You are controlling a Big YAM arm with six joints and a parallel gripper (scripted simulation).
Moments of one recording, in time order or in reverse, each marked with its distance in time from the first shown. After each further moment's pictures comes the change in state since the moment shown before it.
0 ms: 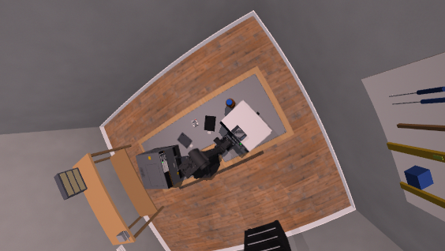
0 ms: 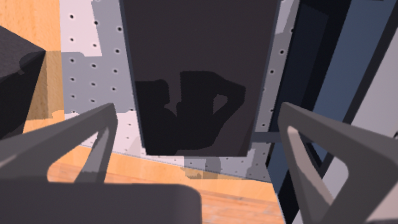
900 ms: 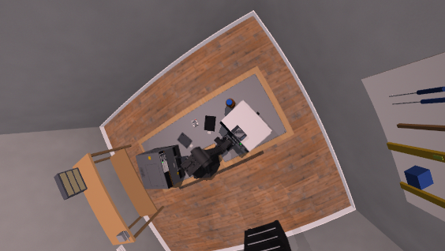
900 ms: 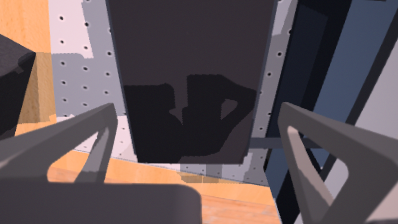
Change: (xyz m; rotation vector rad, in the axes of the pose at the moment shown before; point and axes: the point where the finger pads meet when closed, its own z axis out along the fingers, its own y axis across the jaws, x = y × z) arm 0.001 -0.005 0.009 0.007 0.000 -0.001
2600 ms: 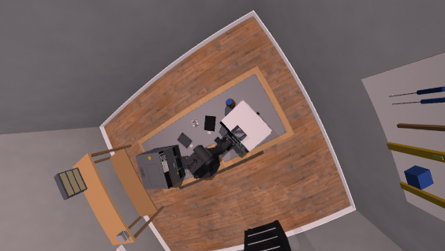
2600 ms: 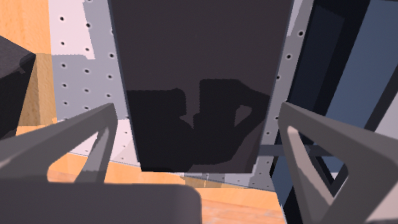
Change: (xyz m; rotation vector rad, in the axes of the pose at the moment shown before) arm 0.002 0.005 0.011 -0.009 0.000 0.002
